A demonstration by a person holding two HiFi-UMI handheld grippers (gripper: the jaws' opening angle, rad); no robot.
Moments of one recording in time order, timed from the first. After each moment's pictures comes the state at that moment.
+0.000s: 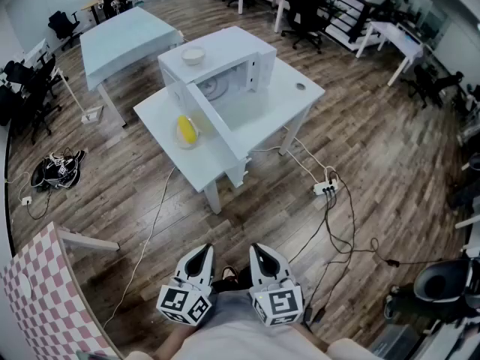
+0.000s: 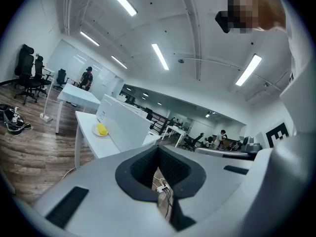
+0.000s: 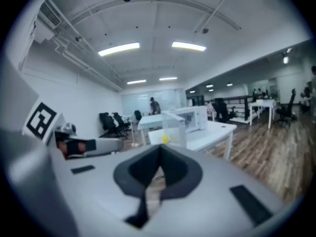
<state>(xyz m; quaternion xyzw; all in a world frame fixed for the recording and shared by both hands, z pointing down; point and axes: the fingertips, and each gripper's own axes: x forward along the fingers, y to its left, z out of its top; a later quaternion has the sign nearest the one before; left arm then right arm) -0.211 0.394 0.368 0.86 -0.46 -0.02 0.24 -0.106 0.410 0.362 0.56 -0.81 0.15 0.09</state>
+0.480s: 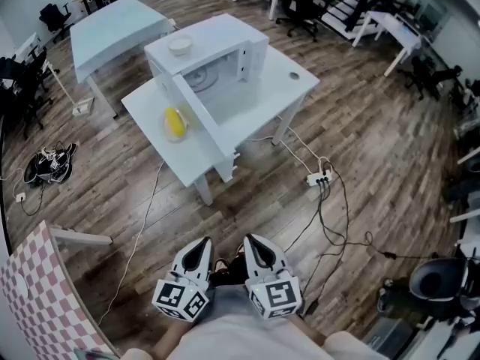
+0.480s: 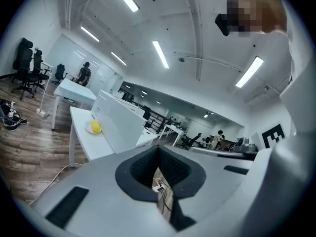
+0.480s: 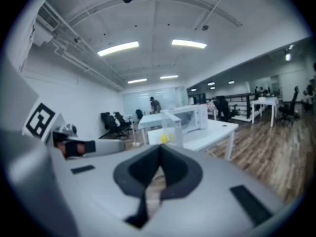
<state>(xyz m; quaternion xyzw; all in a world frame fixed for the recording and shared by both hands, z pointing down) -0.178 0.368 0.365 0.86 -0.45 -0.02 0.25 -0.085 0.376 0.360 0.55 -0.82 0.15 0.08</state>
